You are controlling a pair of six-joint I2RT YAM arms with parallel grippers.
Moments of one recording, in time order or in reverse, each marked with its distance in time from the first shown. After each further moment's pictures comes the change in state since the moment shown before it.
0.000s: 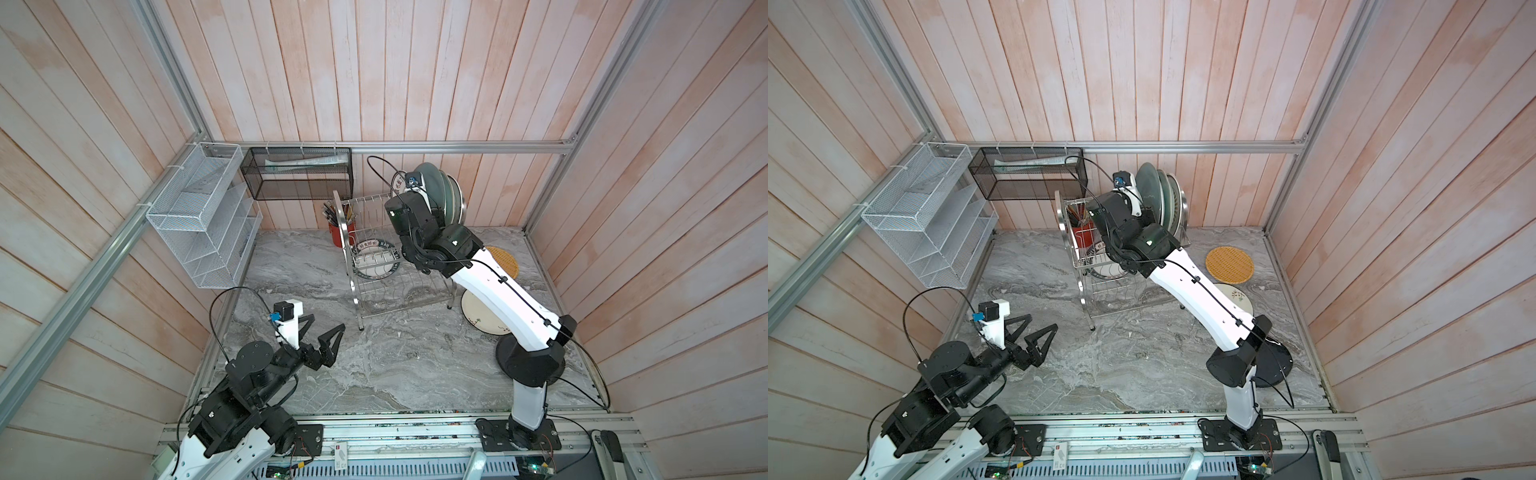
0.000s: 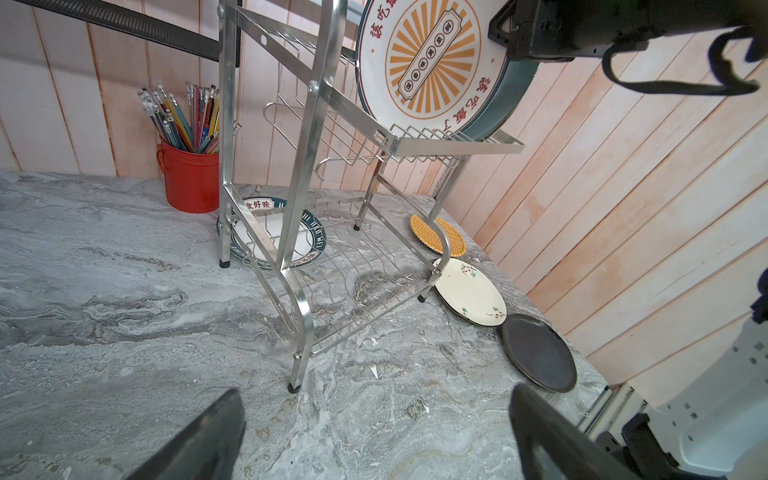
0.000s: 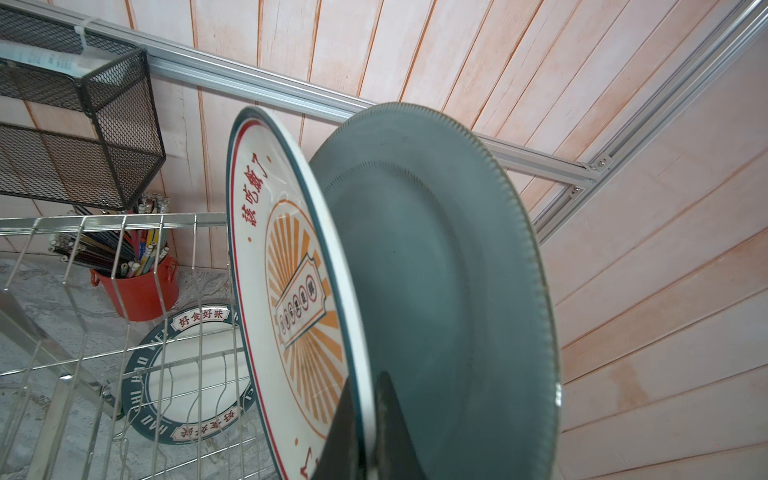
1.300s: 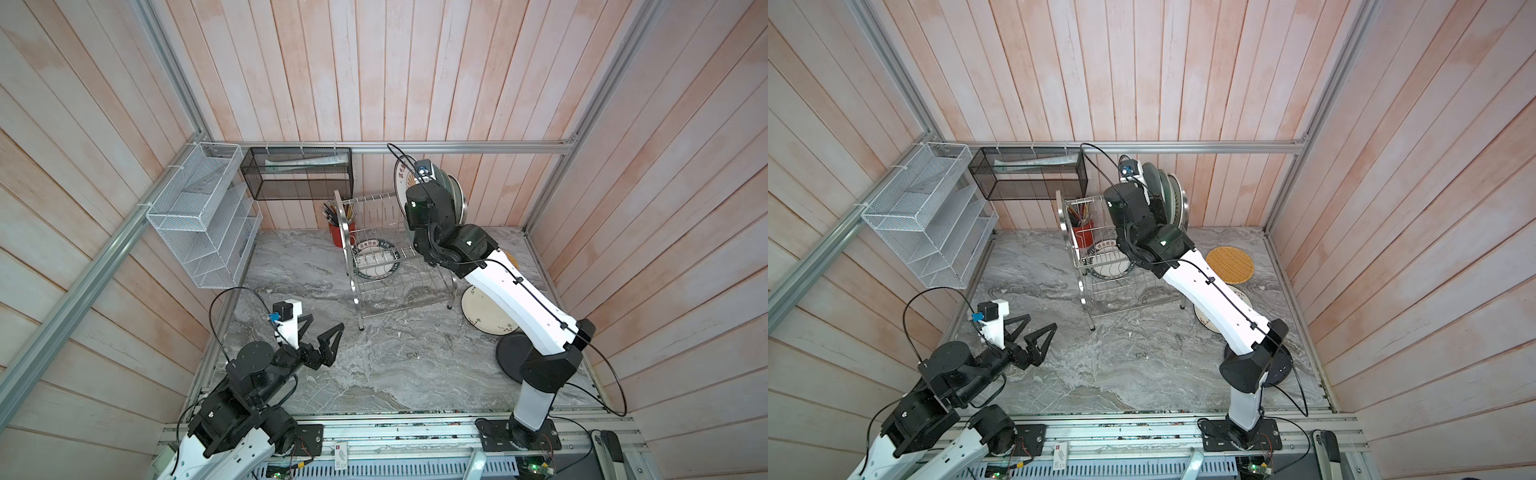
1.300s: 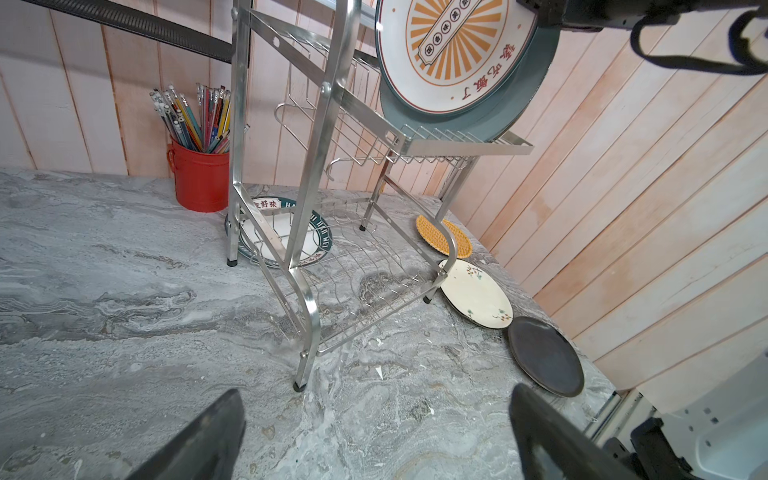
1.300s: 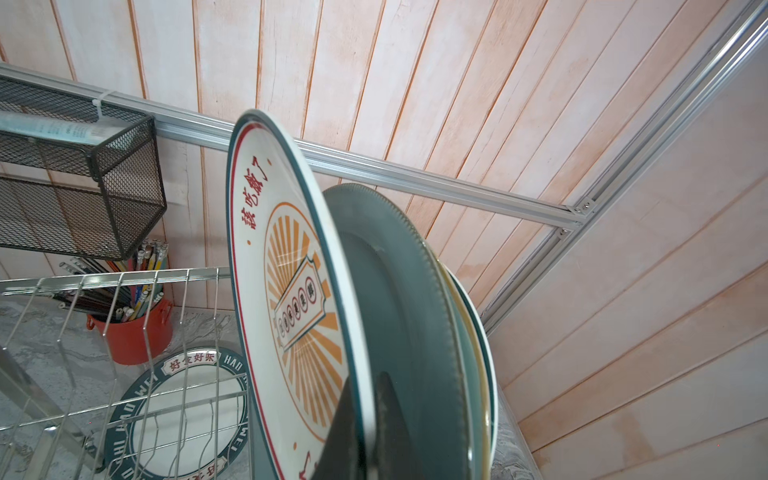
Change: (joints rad) left arm -0.010 0.000 0.002 -0.005 -0.034 -0.003; right arm -0.050 -0.113 -0.166 0.300 -0.044 -0.221
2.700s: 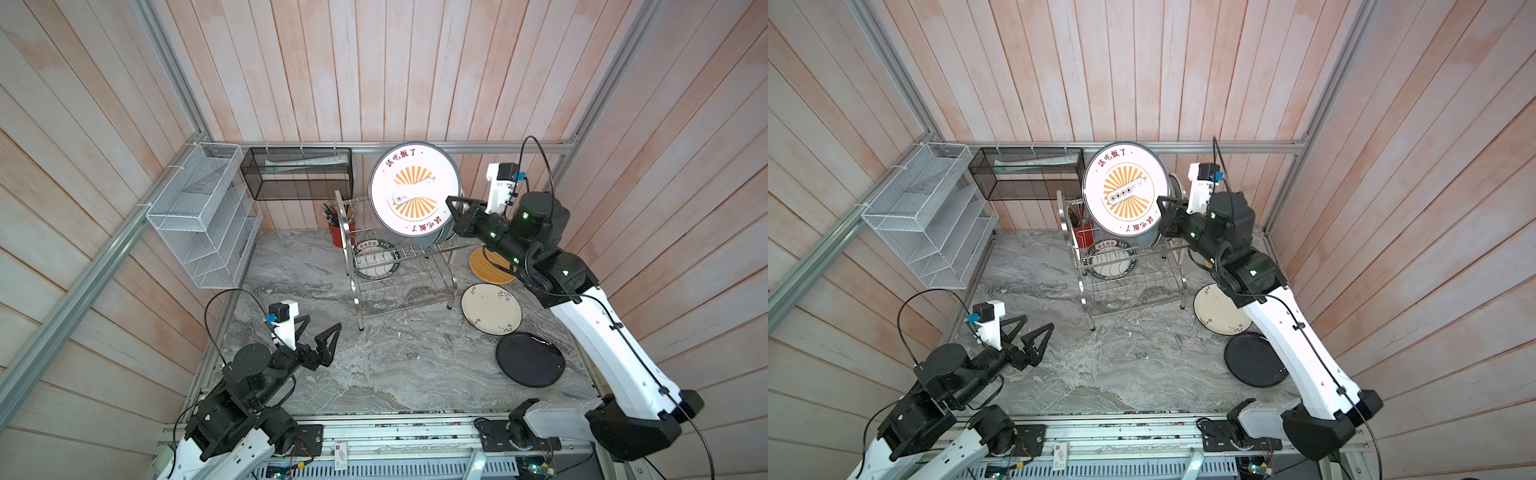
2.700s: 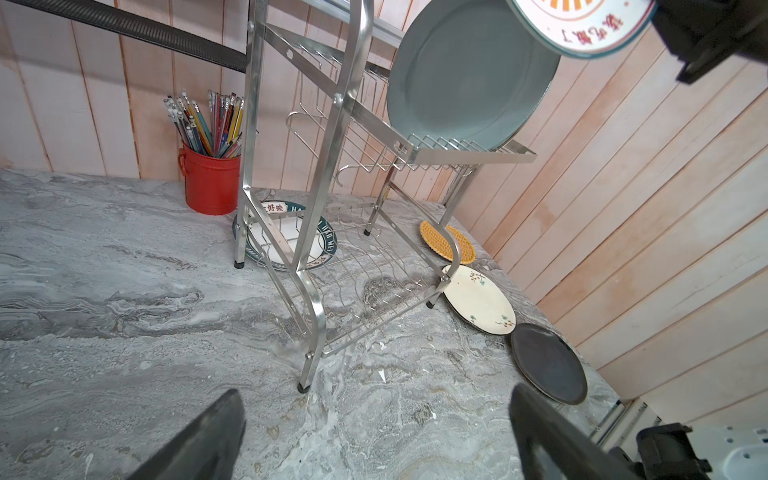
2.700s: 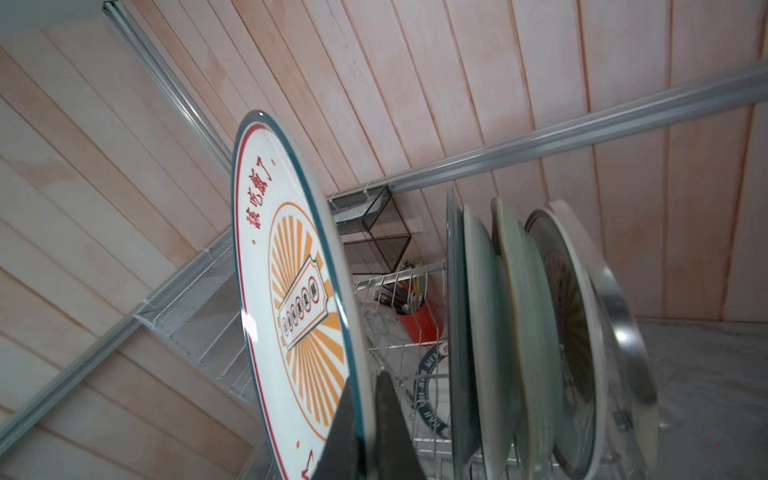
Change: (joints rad) left arm -0.002 -0.016 0.007 -0.021 -0.026 -0.008; right arm -0.229 -0.424 -0.385 0.210 -0.867 0.472
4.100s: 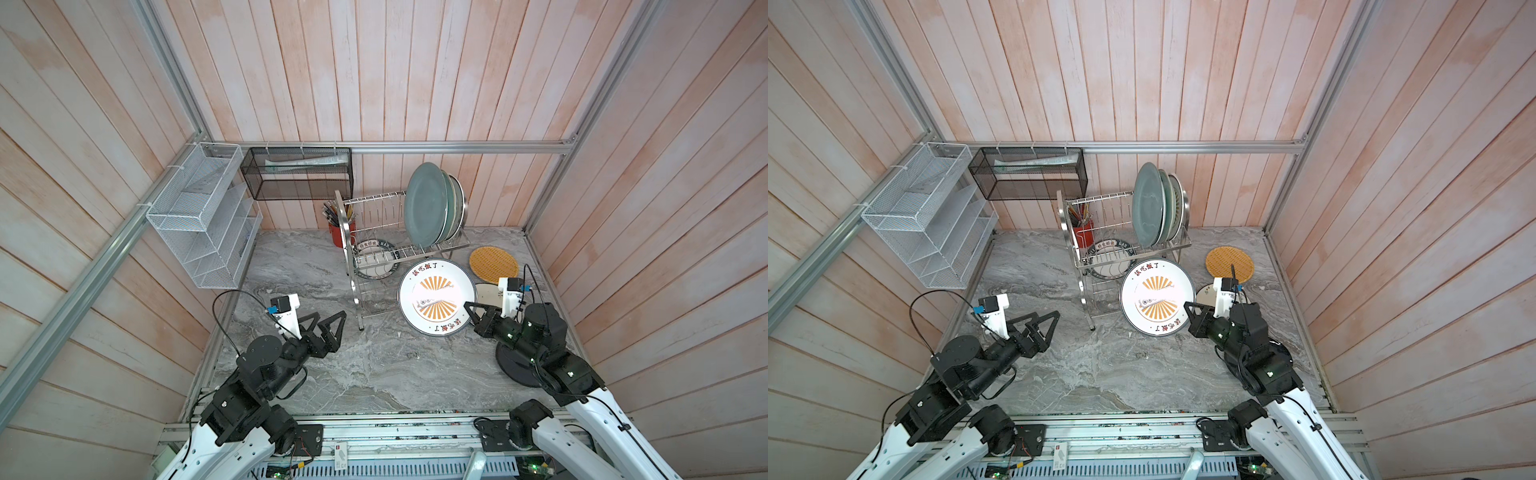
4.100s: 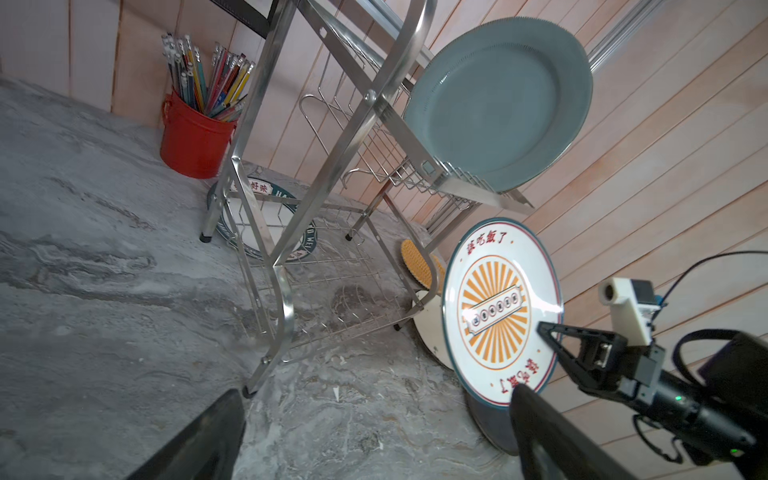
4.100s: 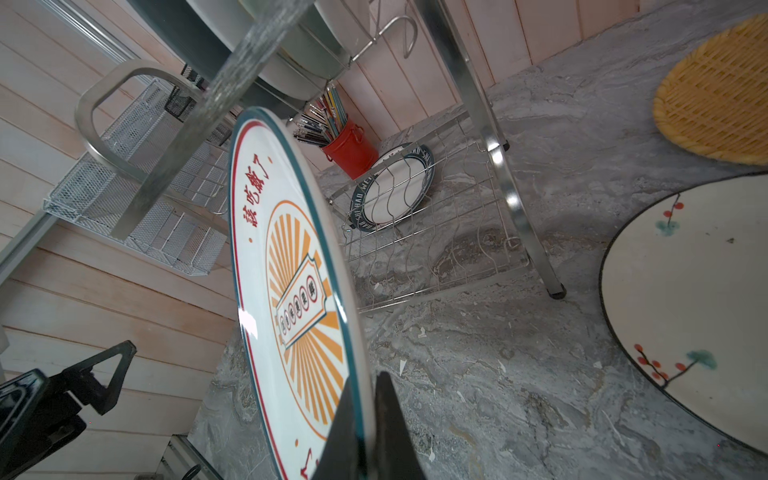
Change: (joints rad) left arm -0.005 0.097 -0.035 0.122 -0.030 -0.206; right arm -0.182 -0.769 -1.105 0.079 -0.288 0.216
